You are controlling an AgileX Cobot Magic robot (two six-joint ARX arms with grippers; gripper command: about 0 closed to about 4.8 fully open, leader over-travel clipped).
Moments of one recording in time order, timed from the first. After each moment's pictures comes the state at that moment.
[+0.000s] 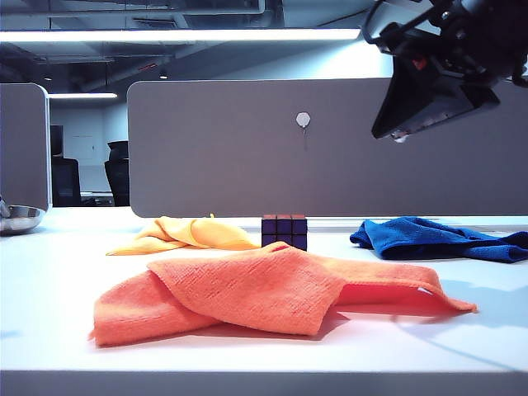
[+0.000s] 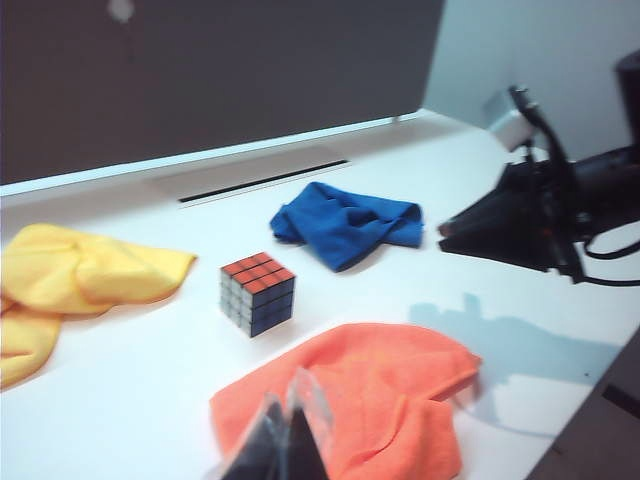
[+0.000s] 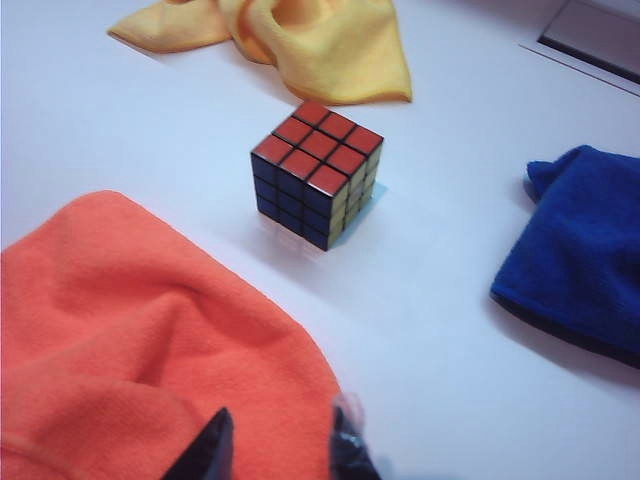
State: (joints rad) left arm 0.00 0.21 0.48 -0.37 0.79 0.00; right arm 0.56 1.05 0.65 -0.11 0.00 -0.06
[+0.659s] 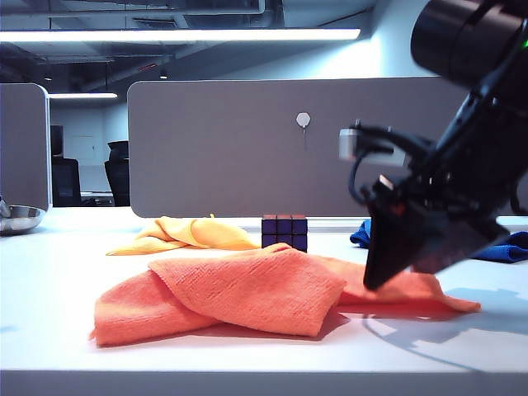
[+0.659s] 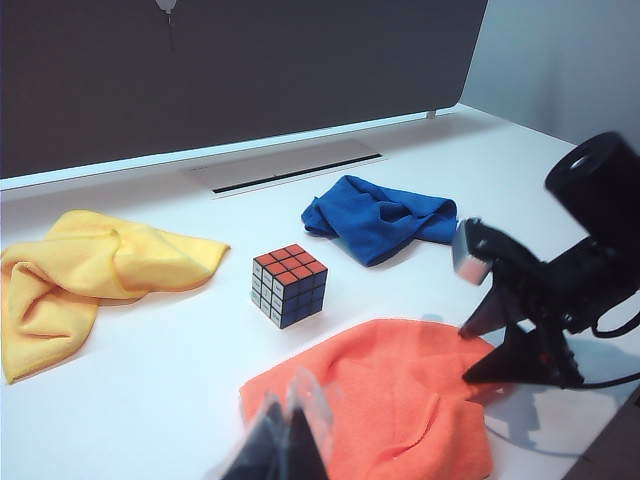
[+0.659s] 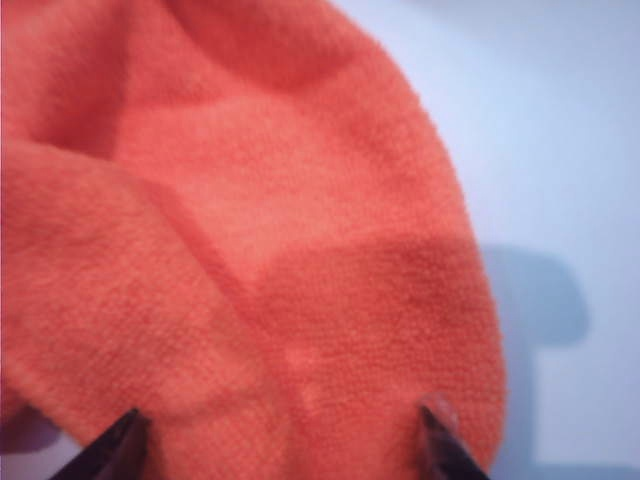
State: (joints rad) left arm 0.00 0.21 0.48 -0.38 0.72 0.01; right arm 0.54 1.38 0.65 -0.20 -0.10 -0.05
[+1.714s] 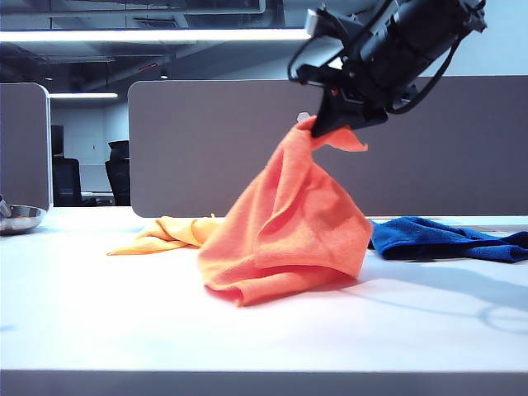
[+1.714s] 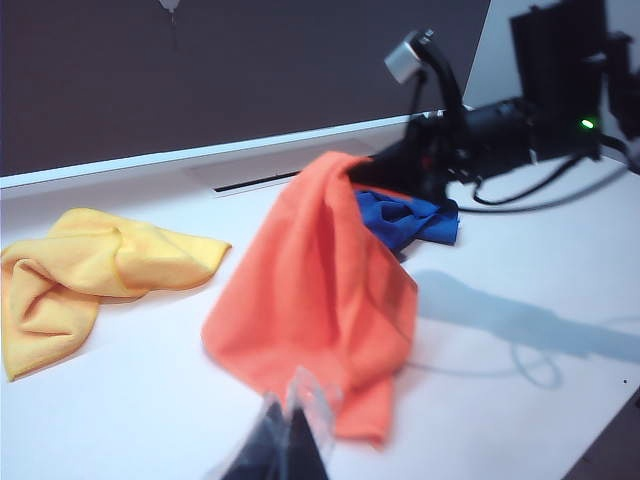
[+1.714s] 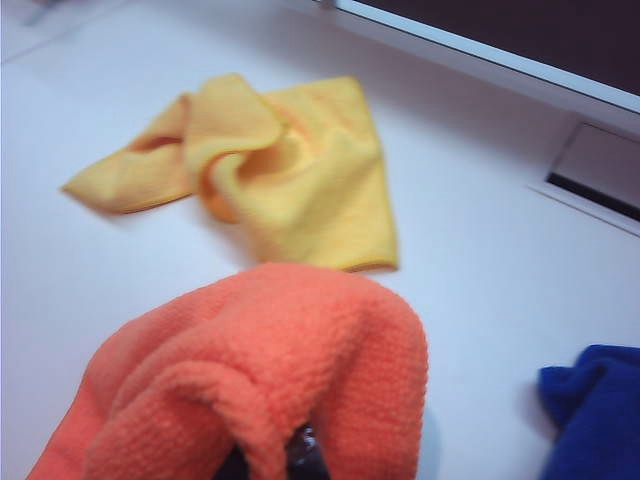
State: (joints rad) left arm 0.00 0.21 0.48 -0.38 0.72 0.01; right arm 0.47 1.54 1.02 0.11 -0.11 -0.05
